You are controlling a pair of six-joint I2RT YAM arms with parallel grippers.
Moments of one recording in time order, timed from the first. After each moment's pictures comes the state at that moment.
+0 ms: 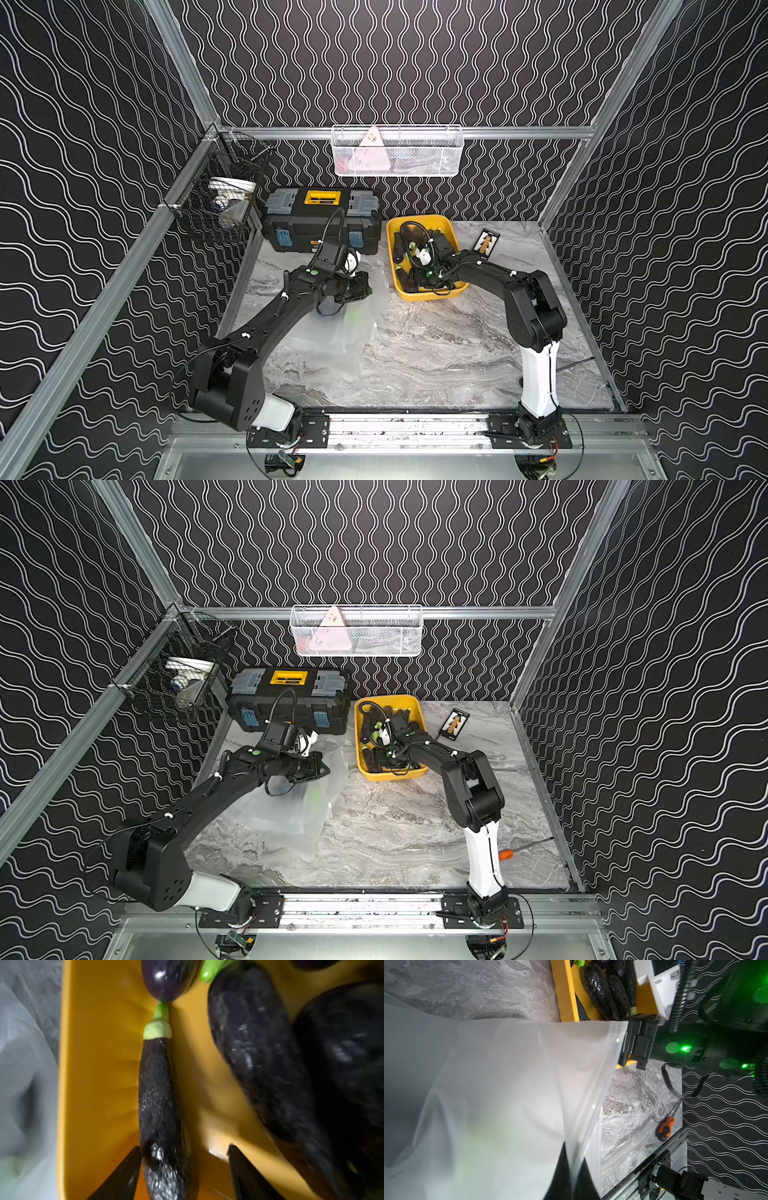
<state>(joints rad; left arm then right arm) -0.30 1.45 1.13 -0.62 0.39 -0.52 0.49 2.11 1.53 -0.49 -0.22 0.31</state>
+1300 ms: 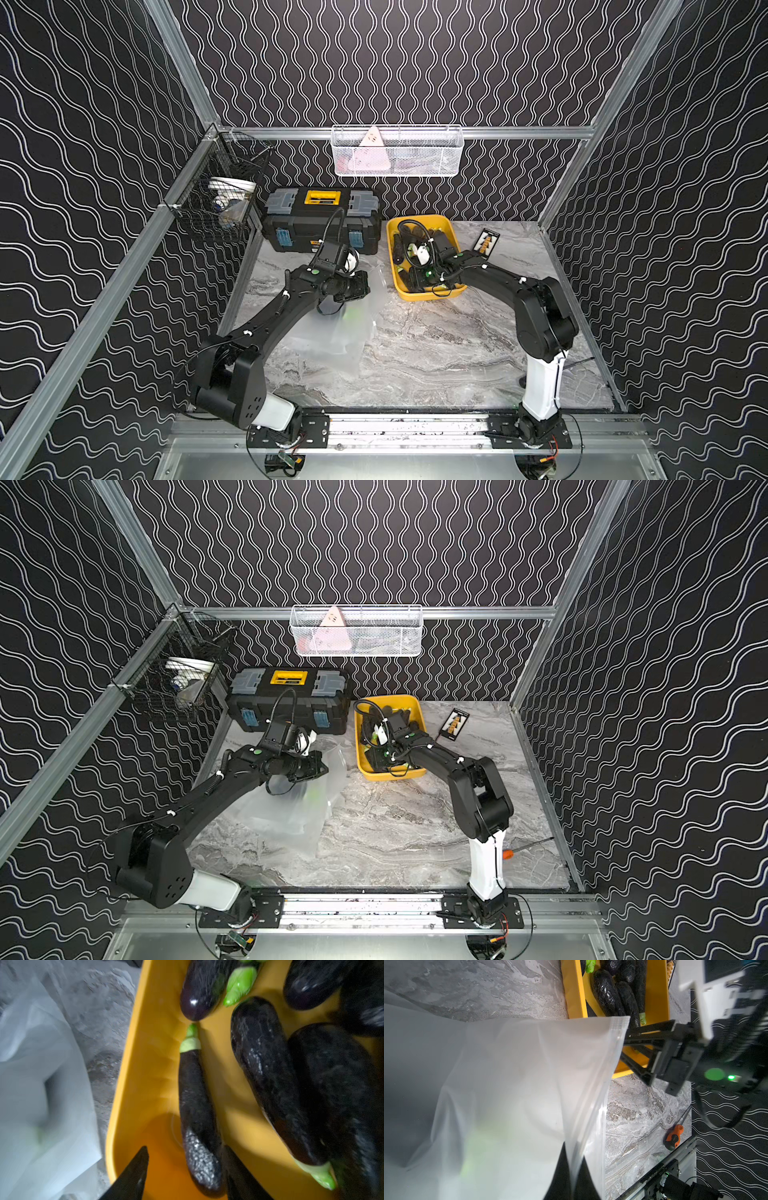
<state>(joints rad) -0.30 1.47 1.14 -0.62 0.34 -0.53 0.53 2.01 1.48 -0.48 -0.16 0.24</state>
